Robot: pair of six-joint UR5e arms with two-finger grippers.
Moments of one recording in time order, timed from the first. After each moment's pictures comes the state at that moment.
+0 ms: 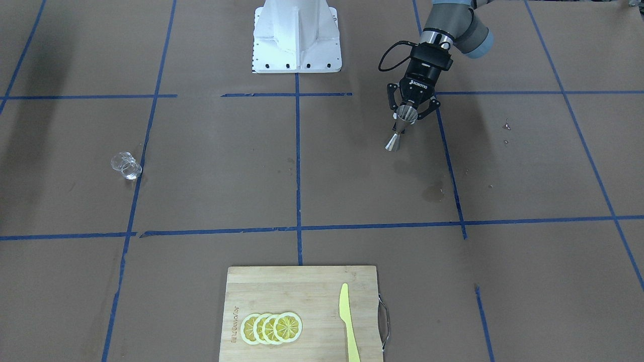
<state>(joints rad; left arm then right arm) -0.18 -1.63 -1.83 -2.73 -0.87 -0.79 1.53 -1.94 1.94 -1.17 2.58 0.15</state>
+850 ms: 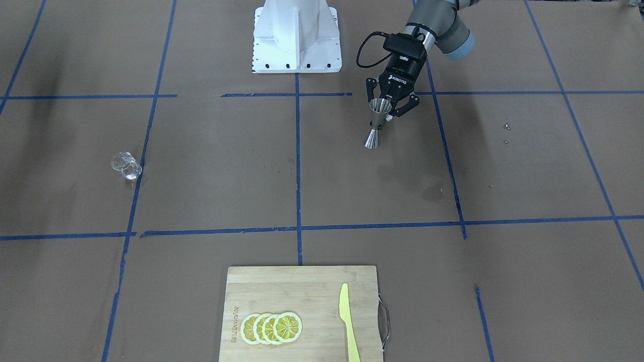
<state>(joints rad) -0.18 -1.71 -1.82 -2.74 -0.87 -0.57 1.22 -1.93 1.93 -0.76 2.28 0.61</state>
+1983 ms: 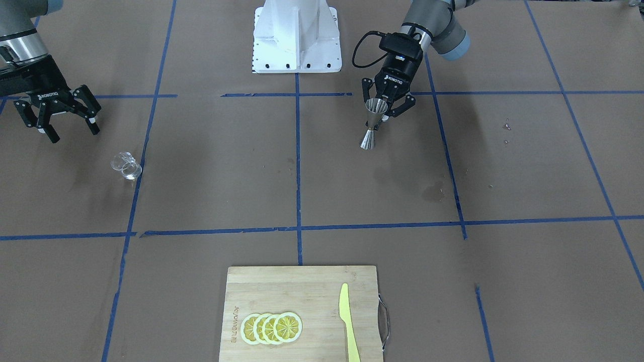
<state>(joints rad) -0.18 -1.73 -1.81 -2.73 -0.87 -0.58 0.57 -1.95 1.98 -0.54 1.48 1.10</state>
